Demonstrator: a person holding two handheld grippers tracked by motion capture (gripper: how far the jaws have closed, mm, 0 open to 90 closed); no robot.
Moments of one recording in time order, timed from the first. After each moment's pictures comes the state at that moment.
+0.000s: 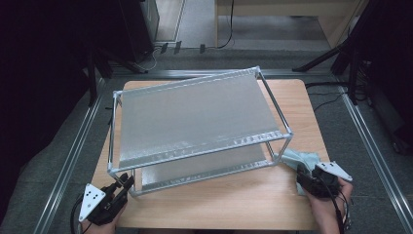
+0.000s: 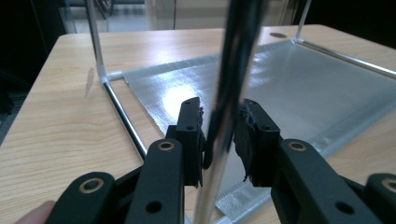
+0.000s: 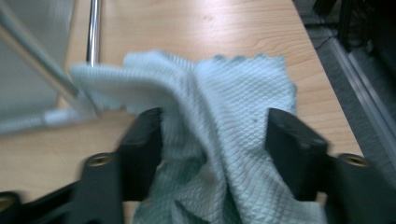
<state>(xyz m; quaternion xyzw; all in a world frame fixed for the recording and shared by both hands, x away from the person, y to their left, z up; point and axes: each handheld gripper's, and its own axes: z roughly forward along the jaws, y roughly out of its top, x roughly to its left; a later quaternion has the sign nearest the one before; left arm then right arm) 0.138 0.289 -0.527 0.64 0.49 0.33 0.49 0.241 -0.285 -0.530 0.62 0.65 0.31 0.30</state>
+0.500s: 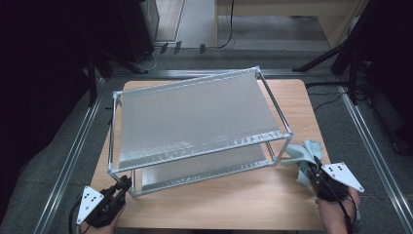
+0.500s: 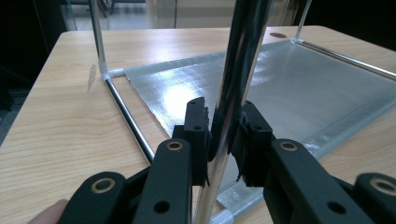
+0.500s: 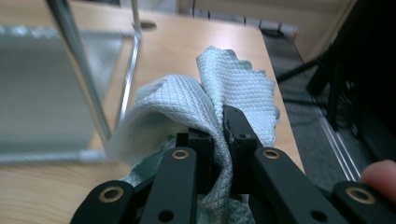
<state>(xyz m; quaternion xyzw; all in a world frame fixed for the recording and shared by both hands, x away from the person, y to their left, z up) 0.132 0.293 -0.526 0.63 0.50 0.32 0.50 0.221 -0.287 -0.494 0.53 0.65 0.39 0.39</state>
